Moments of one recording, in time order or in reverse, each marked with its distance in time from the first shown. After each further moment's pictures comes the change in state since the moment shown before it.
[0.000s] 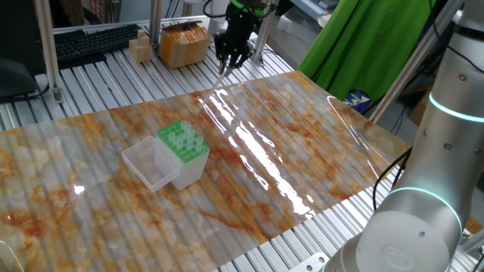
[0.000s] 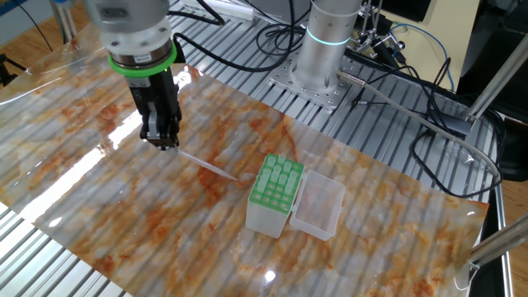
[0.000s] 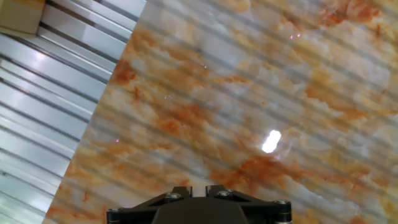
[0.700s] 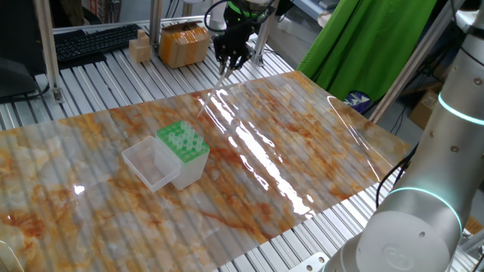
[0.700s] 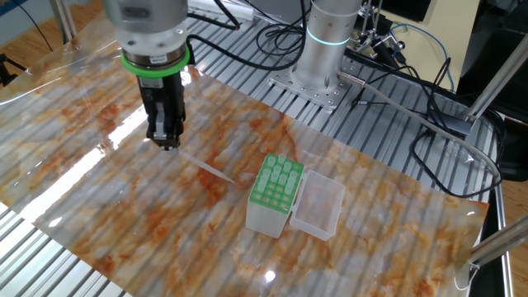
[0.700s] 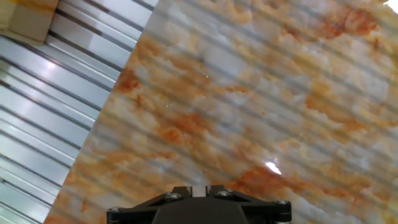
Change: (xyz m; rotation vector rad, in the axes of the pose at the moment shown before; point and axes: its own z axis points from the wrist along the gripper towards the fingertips) arm 0.005 -0.001 -0.002 0.016 -0.093 0.021
